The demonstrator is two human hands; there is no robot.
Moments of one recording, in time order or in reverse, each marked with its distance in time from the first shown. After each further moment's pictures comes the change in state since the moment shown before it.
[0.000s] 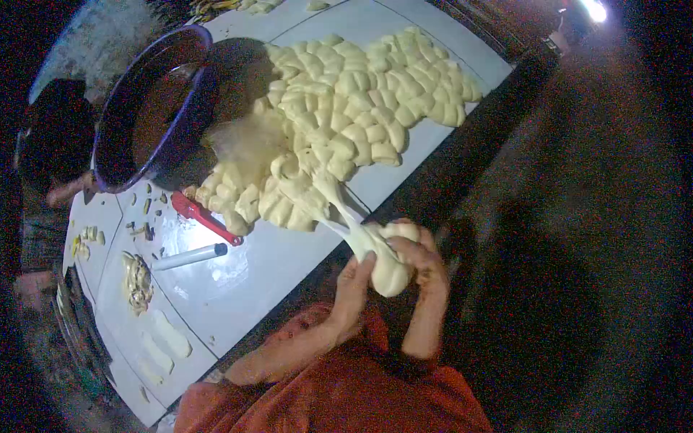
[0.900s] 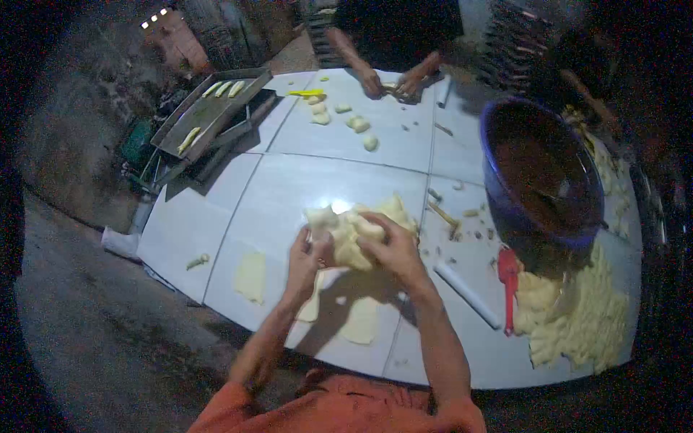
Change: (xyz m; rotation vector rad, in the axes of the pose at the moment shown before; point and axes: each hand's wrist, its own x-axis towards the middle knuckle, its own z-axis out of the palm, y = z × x) left_hand -0.255 0.306 -0.406 0.155 0.784 0.949; right_hand -0.074 0.161 0.586 -0.677 -1.248 -0.240
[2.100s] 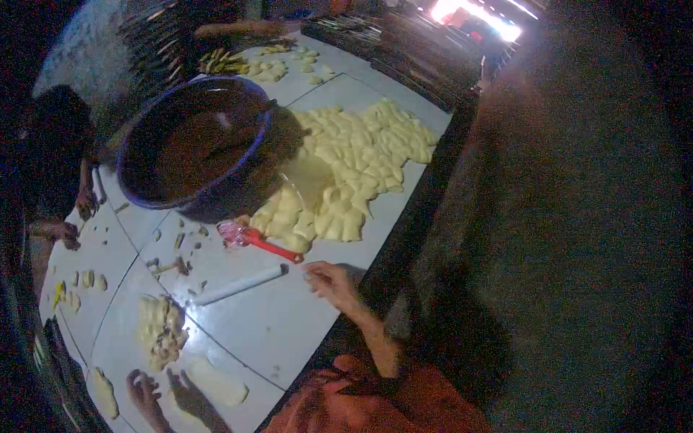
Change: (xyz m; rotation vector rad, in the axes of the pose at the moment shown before) left_hand 0.061 -0.008 -0.080 0.720 -0.272 -0.049; right_hand -0.307 0.082 -0.098 0.132 1.032 0.303
